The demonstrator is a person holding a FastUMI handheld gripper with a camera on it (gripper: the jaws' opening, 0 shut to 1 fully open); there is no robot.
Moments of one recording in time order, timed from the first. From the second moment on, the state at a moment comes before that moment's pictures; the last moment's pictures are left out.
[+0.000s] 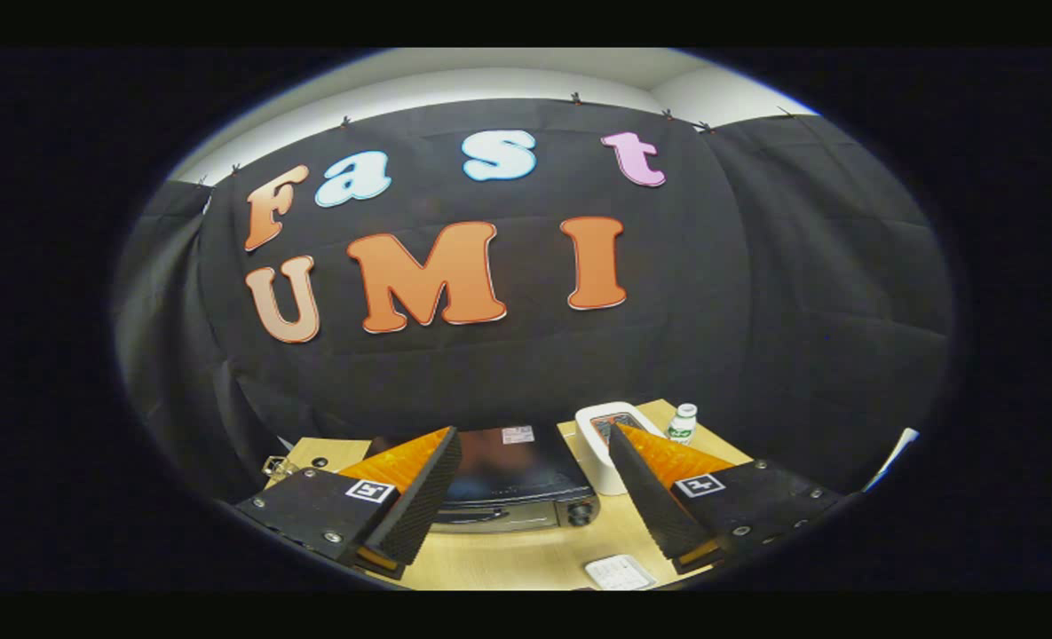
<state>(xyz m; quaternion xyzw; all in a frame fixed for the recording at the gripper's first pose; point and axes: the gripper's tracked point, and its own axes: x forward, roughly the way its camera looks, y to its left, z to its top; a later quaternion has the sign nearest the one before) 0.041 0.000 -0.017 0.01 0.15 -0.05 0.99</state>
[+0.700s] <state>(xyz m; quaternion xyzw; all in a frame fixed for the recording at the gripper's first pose) 0.021 -0.065 0.025 -0.01 0.13 -0.01 0.99</state>
